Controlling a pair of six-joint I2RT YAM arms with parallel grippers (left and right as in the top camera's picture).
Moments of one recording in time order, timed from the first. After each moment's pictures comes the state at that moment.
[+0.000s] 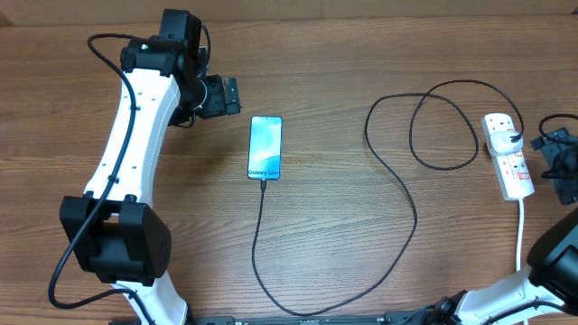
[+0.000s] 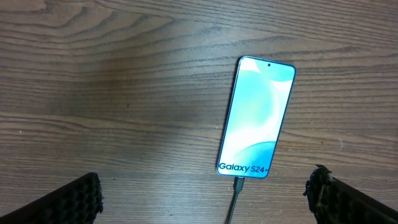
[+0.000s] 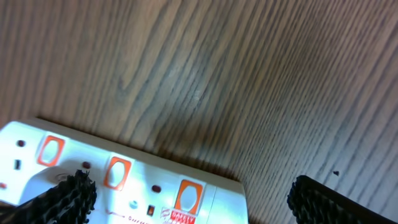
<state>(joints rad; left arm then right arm) -0.12 1.92 1.84 -1.24 0.08 -0.29 -0.69 1.87 1.33 -0.72 0.05 0.52</state>
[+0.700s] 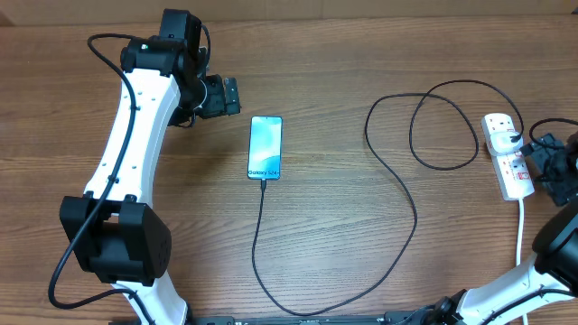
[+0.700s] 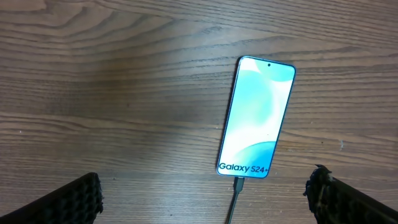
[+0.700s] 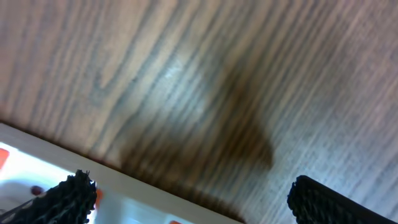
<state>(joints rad) -0.12 1.92 1.84 -1.24 0.08 -0.29 -0.69 1.96 1.32 -0.63 0.04 0.42</state>
